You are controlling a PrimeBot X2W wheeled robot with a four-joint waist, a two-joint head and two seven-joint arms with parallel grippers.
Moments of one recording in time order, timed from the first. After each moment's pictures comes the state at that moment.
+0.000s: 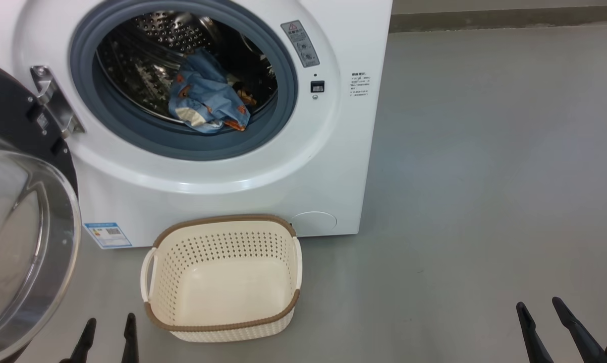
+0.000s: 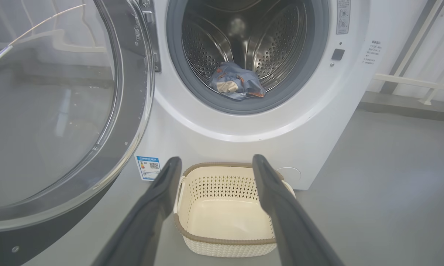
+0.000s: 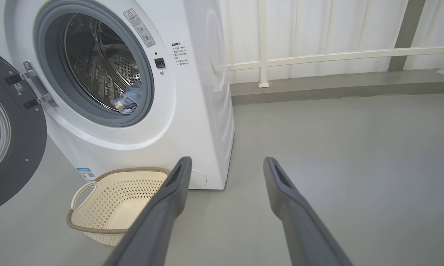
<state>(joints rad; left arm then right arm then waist) 0.10 0.04 0.10 0.17 -0.19 -0.11 -0.26 0.21 -0.28 -0.01 0.04 0.42 0.12 -0.26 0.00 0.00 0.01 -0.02</state>
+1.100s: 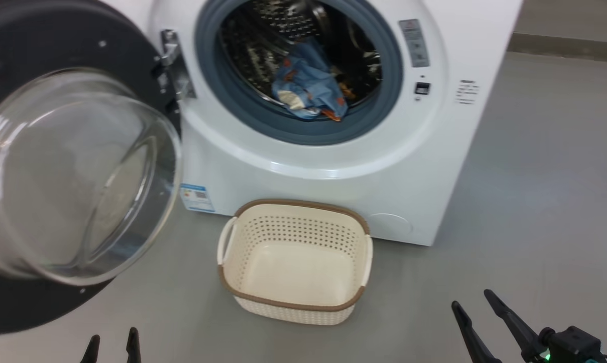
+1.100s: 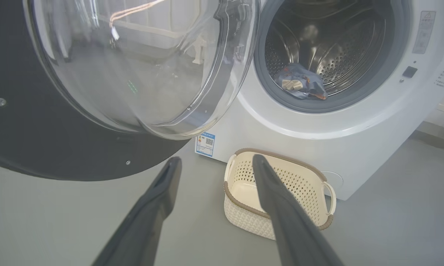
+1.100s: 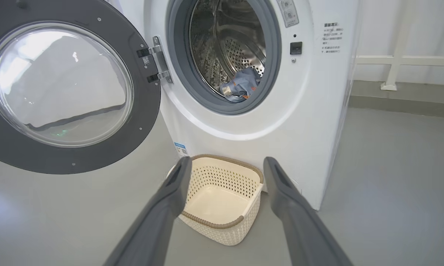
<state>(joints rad) 0.15 0.04 0.07 0.17 -0.27 -0.03 -0.26 0.12 -0.29 0.20 0.08 0.42 0.12 -0.26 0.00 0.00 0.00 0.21</state>
